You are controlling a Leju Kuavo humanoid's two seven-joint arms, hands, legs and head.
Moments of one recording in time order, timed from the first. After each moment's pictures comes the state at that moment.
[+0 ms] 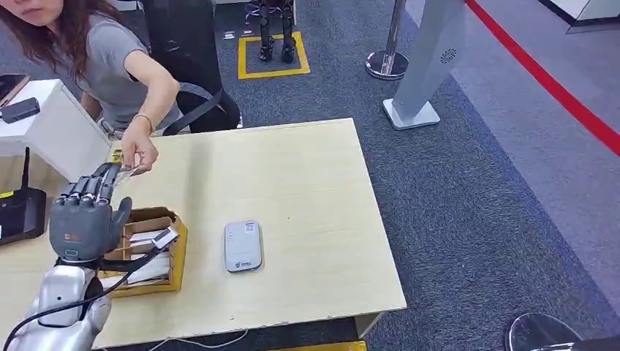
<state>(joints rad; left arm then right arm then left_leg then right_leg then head) -0.22 0.29 -0.18 -1.42 -1.51 0.64 0.06 -0.09 0.03 -0.91 -0.21 1.51 -0.05 0.18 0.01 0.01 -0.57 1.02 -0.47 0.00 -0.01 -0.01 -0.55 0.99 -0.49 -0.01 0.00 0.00</state>
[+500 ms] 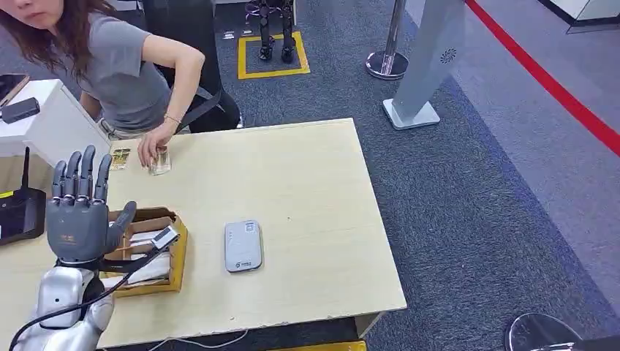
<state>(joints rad) -0.20 0.24 -0.14 -1.47 -1.42 0.64 -0.03 -0.08 0.03 -0.91 -0.21 1.51 -0.05 0.18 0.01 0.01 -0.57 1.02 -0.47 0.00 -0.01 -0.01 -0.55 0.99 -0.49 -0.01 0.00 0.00</state>
